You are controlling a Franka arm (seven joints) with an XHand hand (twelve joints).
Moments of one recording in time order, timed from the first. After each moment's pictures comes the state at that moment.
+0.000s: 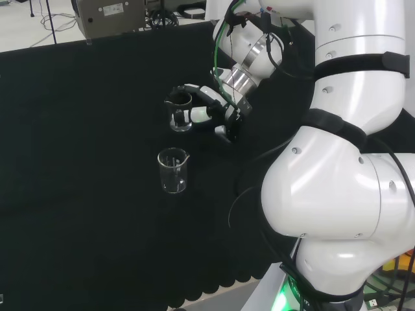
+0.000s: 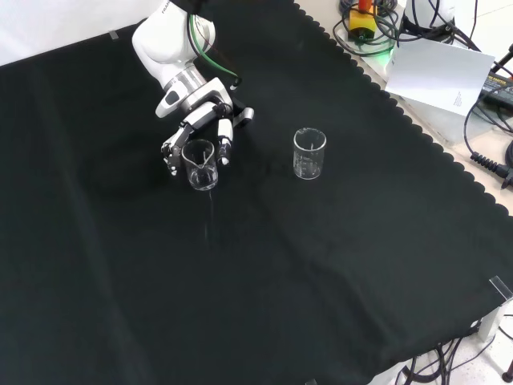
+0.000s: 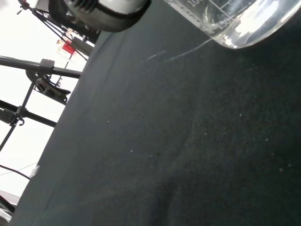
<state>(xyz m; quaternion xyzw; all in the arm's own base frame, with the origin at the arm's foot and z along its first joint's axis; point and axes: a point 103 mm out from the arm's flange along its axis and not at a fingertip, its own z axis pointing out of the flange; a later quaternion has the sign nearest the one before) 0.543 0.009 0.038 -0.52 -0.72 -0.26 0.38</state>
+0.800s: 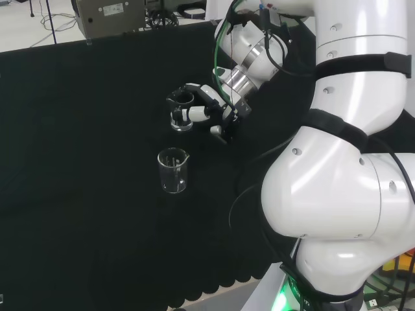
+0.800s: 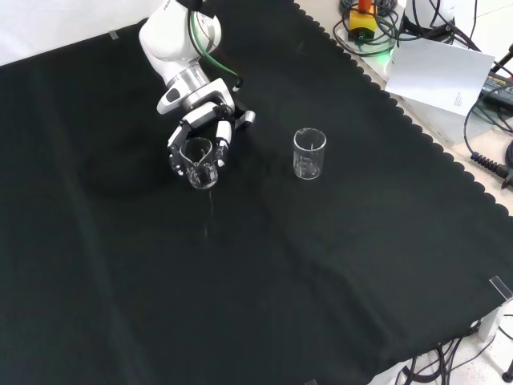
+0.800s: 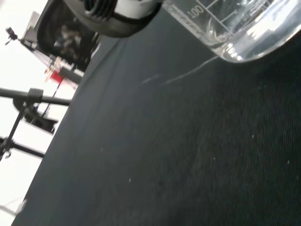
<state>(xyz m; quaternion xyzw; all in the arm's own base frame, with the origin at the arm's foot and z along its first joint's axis) 0.546 0.013 0.039 -0.56 -0.69 -0.28 0.35</state>
